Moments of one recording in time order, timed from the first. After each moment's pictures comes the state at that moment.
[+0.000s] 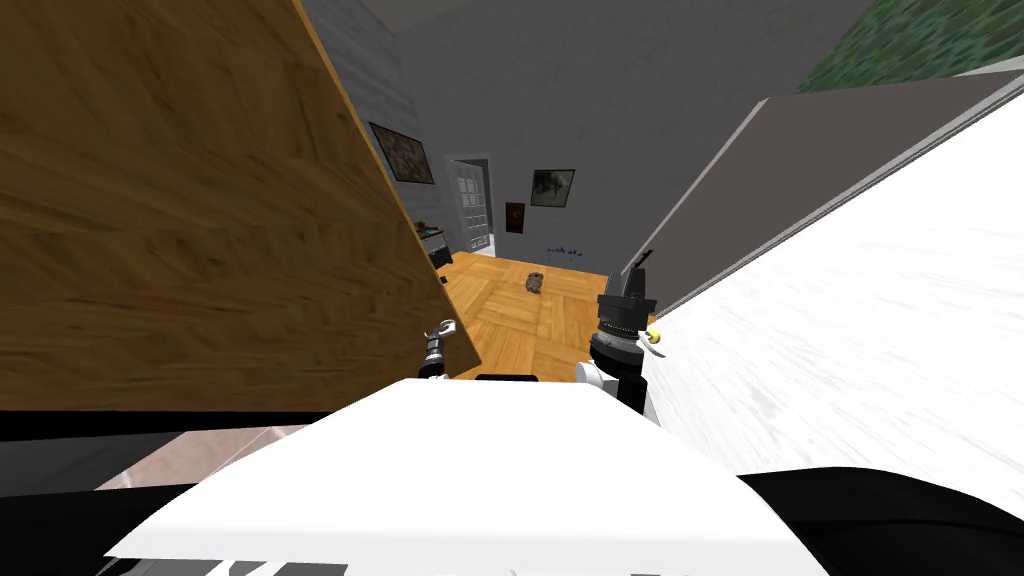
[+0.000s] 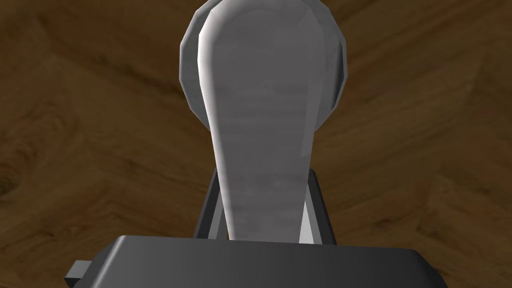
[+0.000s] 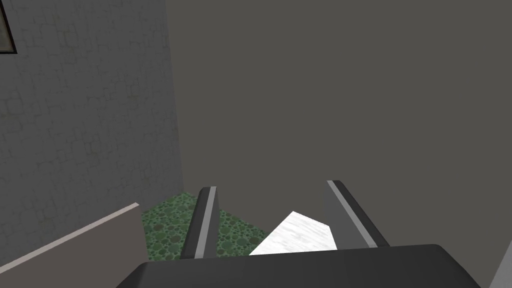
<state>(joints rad) 0.15 0.07 0.20 -0.96 0.22 -0.73 -0.12</state>
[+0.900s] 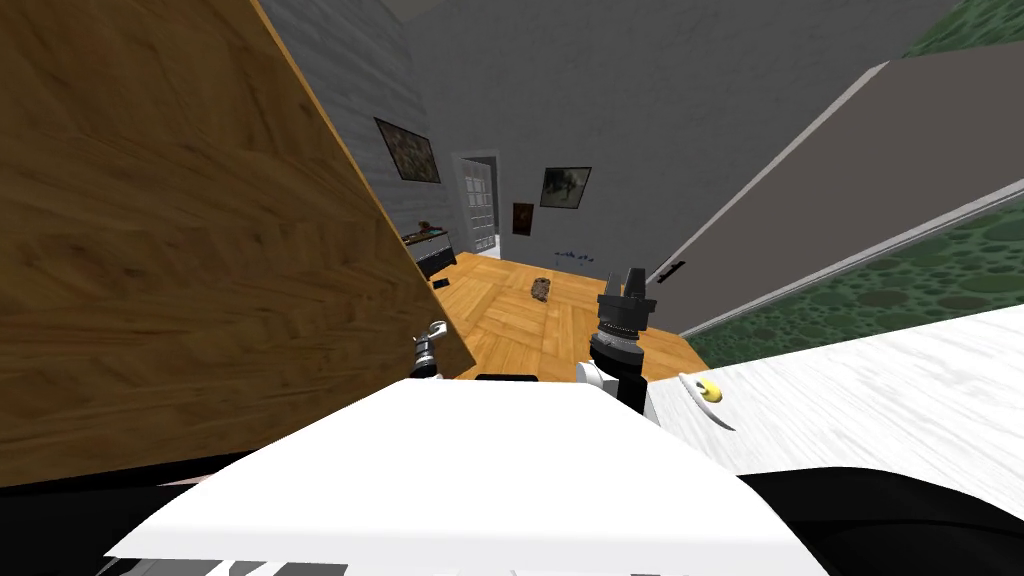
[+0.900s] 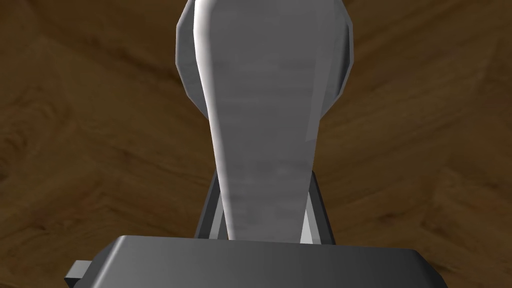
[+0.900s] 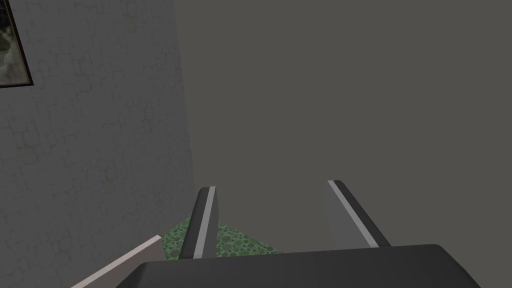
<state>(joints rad) 0.15 0.06 0.30 -0.96 0.28 -0.73 -0.15</state>
